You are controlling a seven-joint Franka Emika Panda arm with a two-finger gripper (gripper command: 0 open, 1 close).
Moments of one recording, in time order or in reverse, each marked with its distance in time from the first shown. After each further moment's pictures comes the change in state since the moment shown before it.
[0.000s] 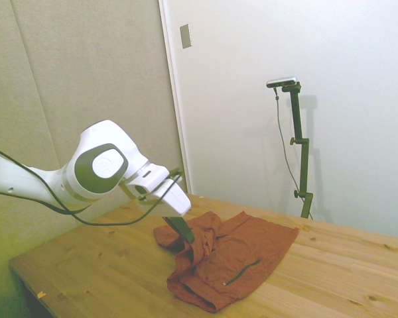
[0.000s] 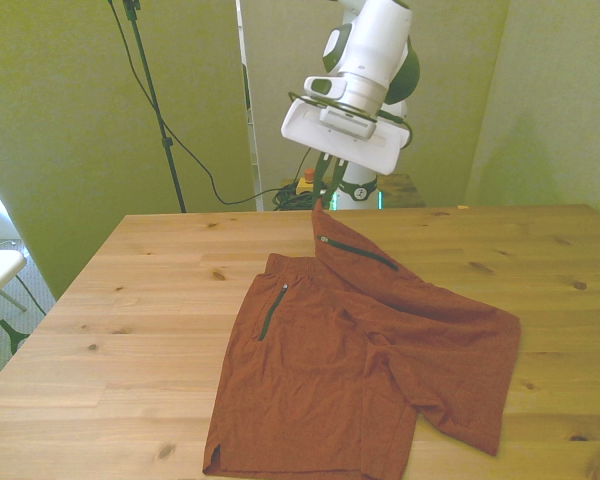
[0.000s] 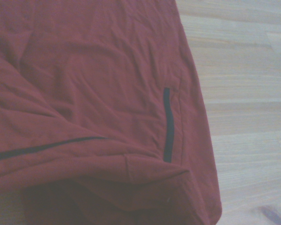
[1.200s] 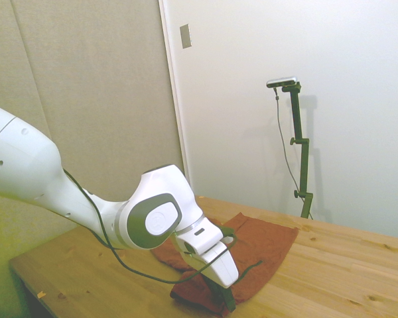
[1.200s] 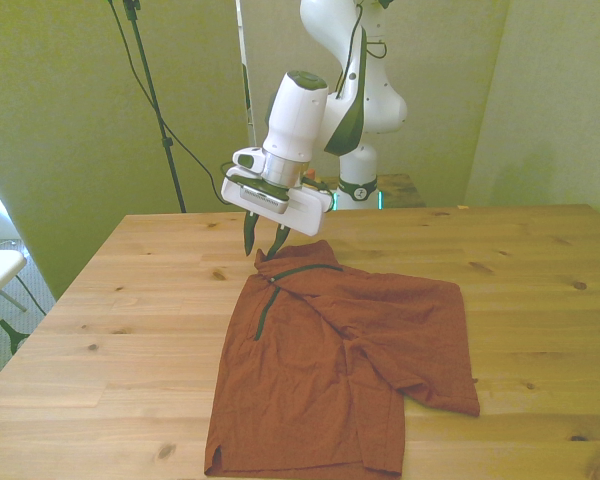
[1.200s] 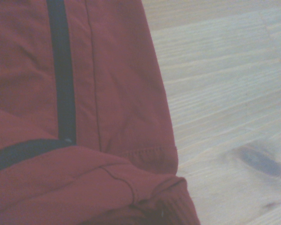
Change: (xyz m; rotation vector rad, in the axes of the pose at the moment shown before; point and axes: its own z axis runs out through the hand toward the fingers) arm 0.035 0.058 0.117 -0.137 -0.120 0.109
